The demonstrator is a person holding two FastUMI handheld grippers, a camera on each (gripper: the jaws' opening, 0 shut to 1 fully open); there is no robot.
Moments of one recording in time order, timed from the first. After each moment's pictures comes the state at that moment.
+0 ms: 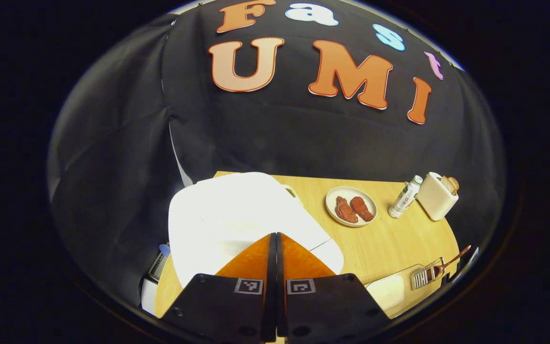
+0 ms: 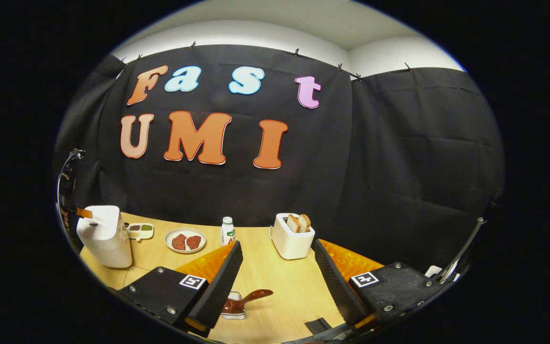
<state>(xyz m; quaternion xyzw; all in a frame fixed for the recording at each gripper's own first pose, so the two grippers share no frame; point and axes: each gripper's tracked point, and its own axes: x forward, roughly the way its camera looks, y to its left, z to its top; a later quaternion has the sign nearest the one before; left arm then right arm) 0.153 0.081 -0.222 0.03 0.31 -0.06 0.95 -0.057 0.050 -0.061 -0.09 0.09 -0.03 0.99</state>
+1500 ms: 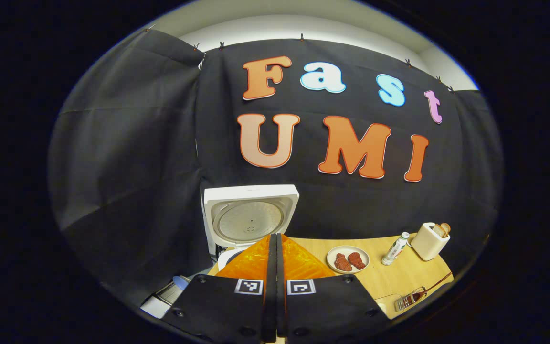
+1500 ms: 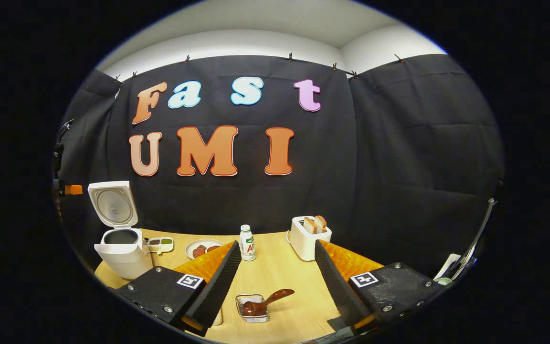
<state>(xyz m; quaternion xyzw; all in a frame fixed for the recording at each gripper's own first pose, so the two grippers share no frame) 0.077 0.099 -0.017 0.01 0.09 -0.02 1.00 -0.075 0.073 -0.056 -0.01 0.08 0.02 1.00</state>
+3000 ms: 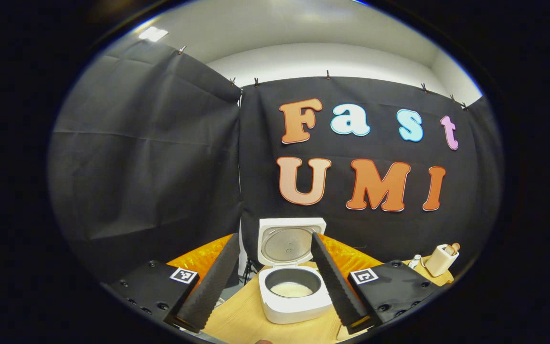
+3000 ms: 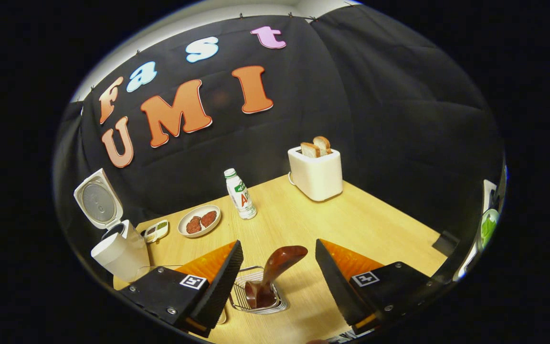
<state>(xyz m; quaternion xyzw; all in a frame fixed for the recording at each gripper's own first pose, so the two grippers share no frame) -0.014 0.165 0.056 0.01 0.00 0.09 1.00 -0.013 0.068 -0.267 0.12 0.24 0.00 0.96</state>
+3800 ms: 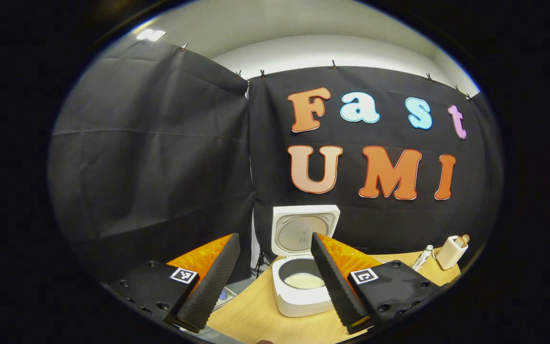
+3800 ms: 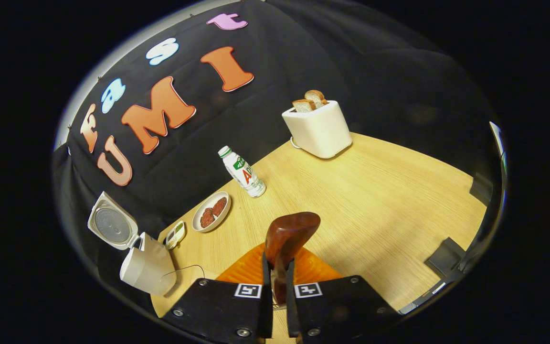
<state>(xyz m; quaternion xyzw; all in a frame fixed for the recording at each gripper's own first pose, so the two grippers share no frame) -0.020 0.185 0.035 0.02 0.03 0.12 0.99 -0.002 0.100 -0.309 0.23 0.30 0.01 0.93</state>
